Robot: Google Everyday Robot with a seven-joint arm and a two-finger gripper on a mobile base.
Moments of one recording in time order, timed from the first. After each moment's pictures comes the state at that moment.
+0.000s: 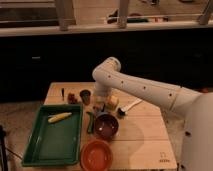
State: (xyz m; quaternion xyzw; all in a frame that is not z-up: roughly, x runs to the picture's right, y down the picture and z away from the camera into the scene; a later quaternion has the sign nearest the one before) arm -0.026 0.058 0.800 -0.17 -0.21 -0.53 0.80
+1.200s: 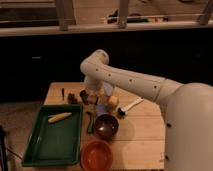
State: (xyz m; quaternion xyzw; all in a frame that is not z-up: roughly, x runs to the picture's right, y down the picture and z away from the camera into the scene) arm -0.071 0.016 0.806 -0.16 -0.20 -0.55 0.79
